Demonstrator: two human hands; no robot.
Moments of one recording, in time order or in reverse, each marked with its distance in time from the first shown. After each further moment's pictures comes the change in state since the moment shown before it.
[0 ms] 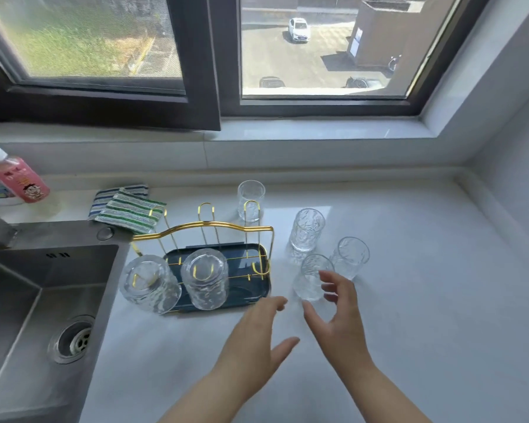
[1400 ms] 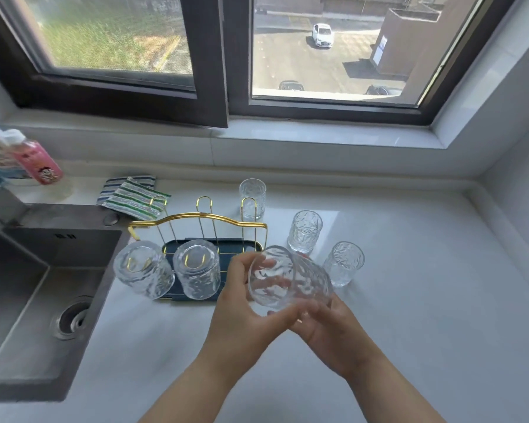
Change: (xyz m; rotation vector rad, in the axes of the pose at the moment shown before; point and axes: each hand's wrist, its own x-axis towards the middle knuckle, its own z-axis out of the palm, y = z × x) left_hand 0.001 0.072 -0.036 -0.611 0.301 -0.104; right_hand 0.017 -0.022 -0.032 1.014 -0.739 0.374
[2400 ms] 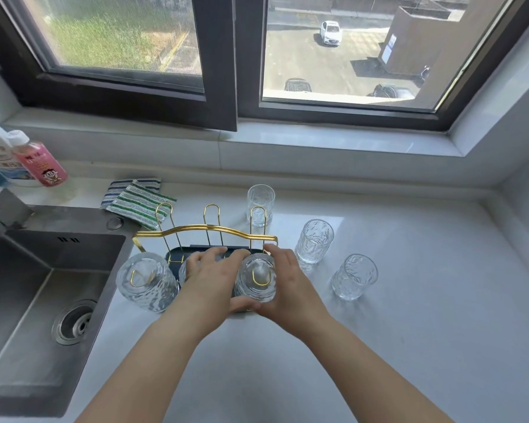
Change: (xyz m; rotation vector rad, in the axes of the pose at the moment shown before) left_hand 0.076 -0.045 -0.057 1.023 -0.141 -0.052; right_hand 0.088 0.014 0.010 -1.397 0.215 -0.167
